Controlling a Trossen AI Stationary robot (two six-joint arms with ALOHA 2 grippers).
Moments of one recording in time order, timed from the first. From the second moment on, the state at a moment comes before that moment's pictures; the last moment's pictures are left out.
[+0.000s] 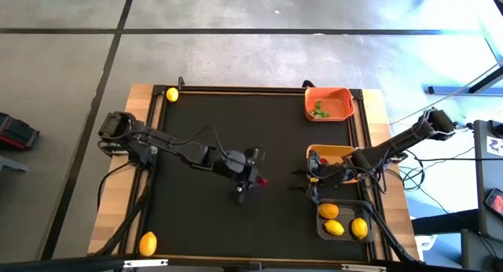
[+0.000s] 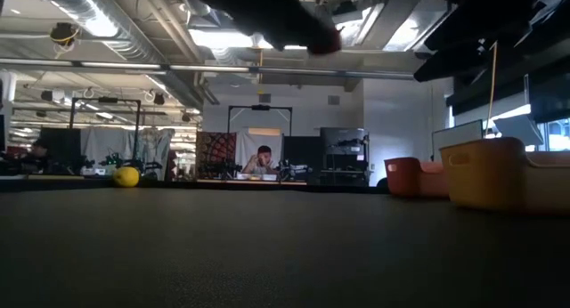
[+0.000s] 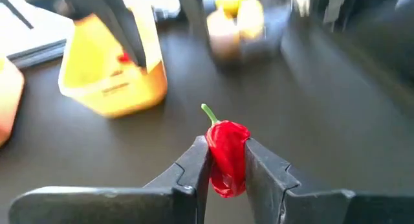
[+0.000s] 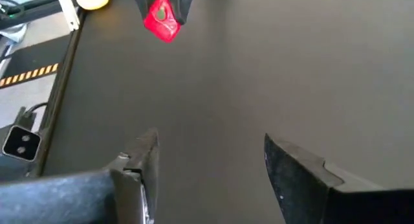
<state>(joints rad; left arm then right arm) -0.20 1.67 1.11 -0.02 -0.03 0.19 0.45 1.15 0.68 -0.17 0.35 0.56</state>
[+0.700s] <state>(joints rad) -0.19 1.69 1.04 0.47 0.01 0.00 0.53 1.16 0.68 0.04 0.51 0.25</state>
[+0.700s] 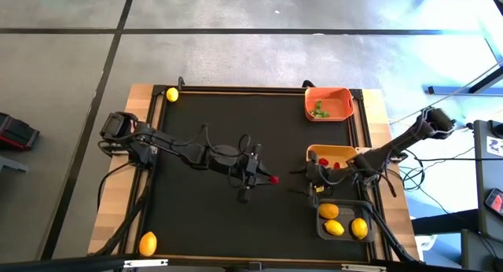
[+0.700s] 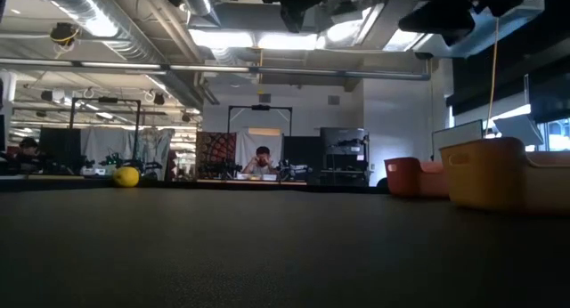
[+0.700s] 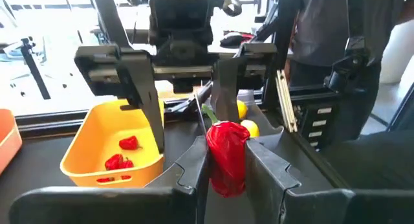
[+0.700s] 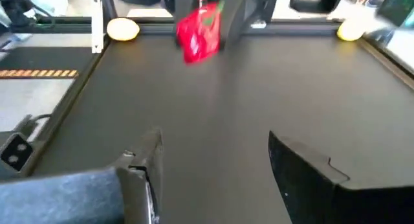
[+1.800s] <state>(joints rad) -0.19 1.72 1.04 0.58 -0.01 0.06 0.48 1.22 0.68 0.34 0.46 0.13</state>
